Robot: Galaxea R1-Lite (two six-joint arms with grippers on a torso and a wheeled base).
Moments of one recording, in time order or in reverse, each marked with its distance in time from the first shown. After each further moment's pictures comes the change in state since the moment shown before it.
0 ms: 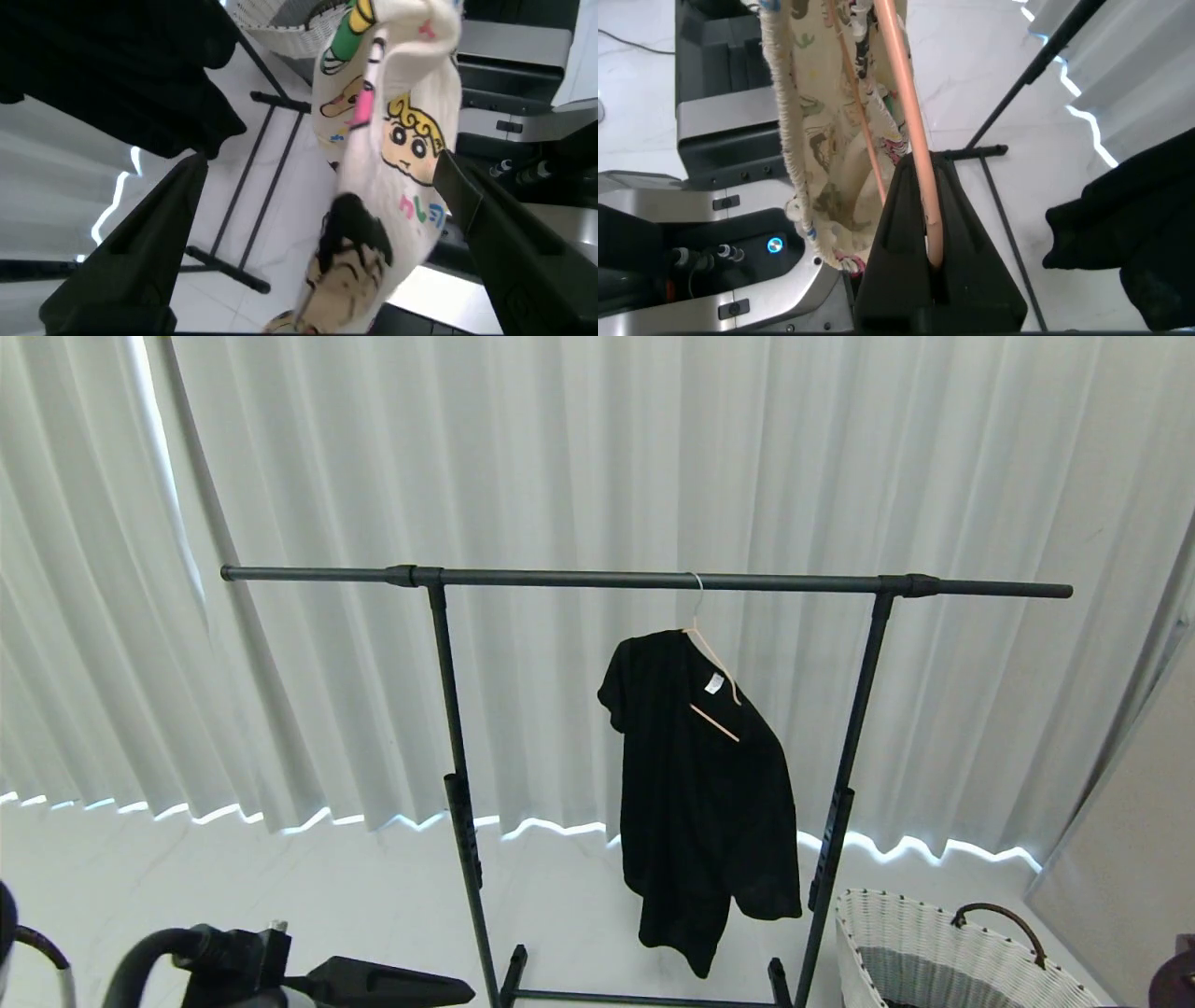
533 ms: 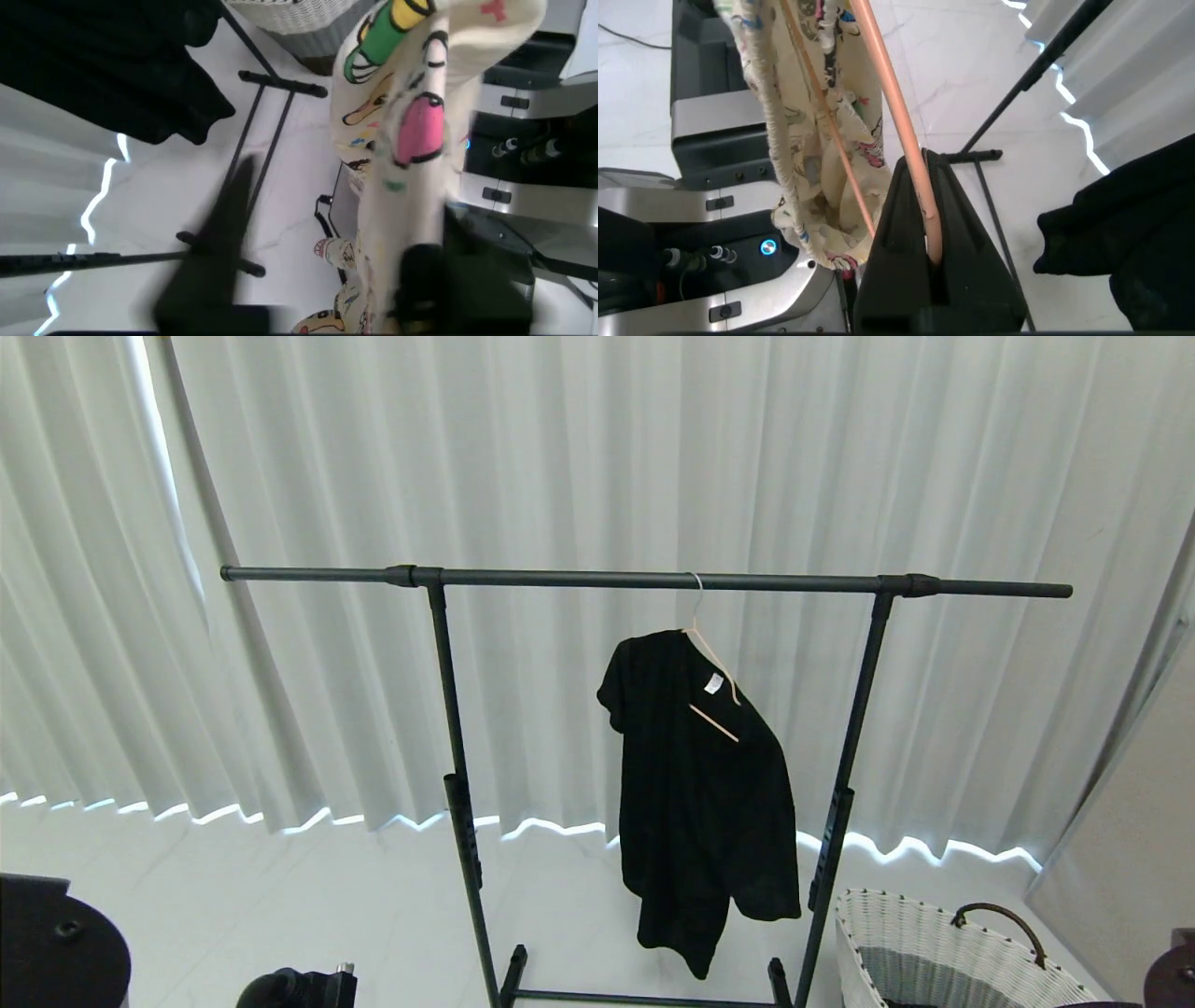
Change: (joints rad) left arm -0.001 0.039 0.058 -0.021 -0.001 0.018; right arm 0.001 0.006 -0.015 -0.003 -0.004 -0.012
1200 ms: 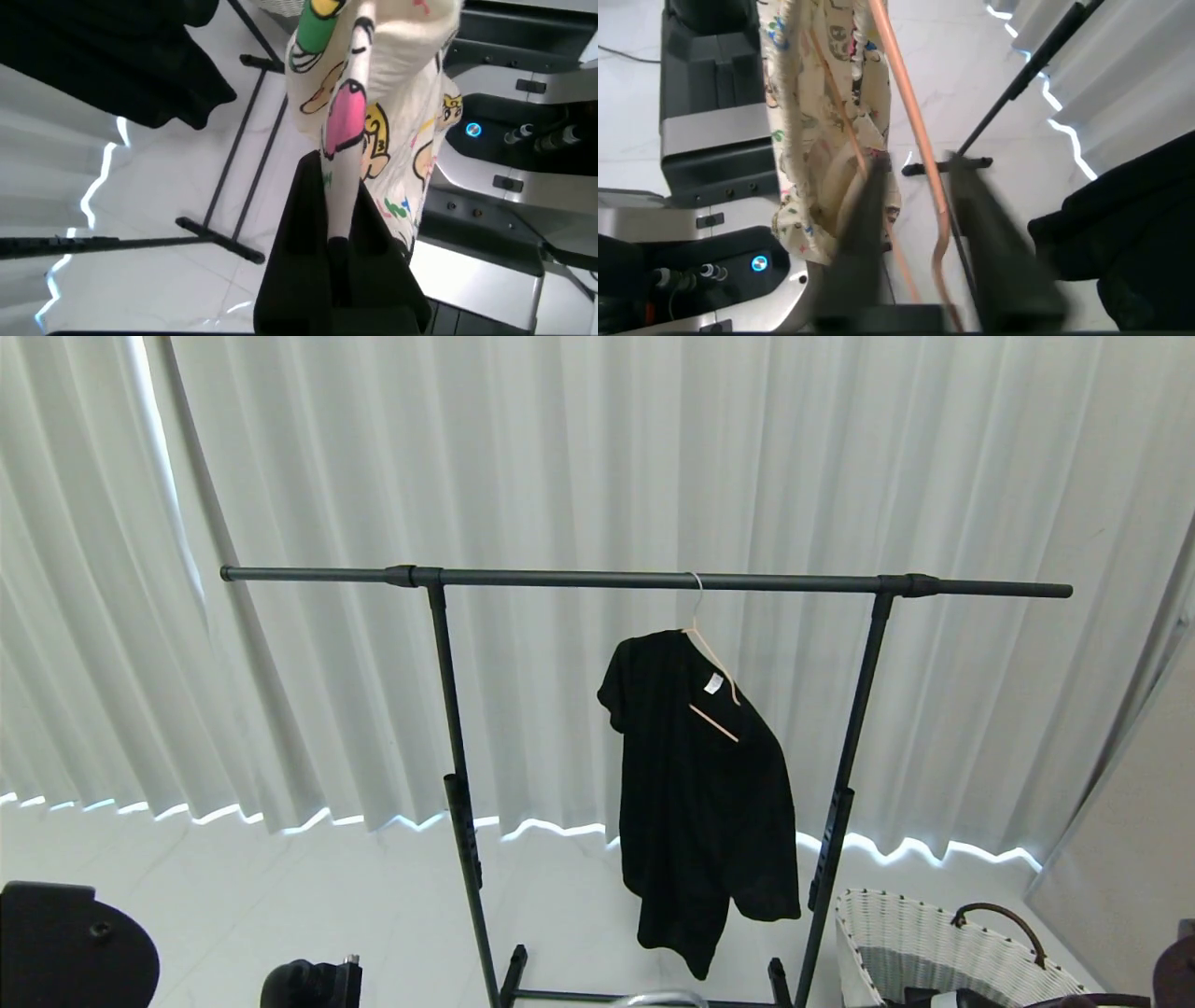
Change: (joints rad) left arm 0.048 0.003 0.052 -0.042 0.009 -0.001; right arm -0.001 -0.003 -0.014 -0.002 -0.050 0.001
